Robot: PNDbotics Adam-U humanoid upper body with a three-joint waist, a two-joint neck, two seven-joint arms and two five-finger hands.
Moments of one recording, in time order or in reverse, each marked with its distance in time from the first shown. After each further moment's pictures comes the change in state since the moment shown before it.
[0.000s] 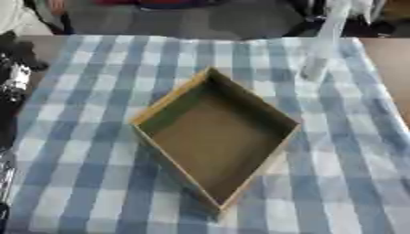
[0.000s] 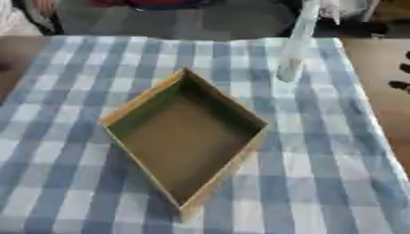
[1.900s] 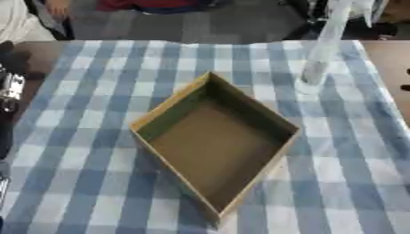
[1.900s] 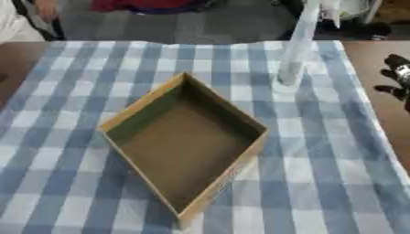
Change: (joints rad) left arm -0.013 -0.009 -0.012 0.000 0.005 0.008 -0.022; right arm -0.179 -0.054 0.069 0.310 0.018 -0.140 0.143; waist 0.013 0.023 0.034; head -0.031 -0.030
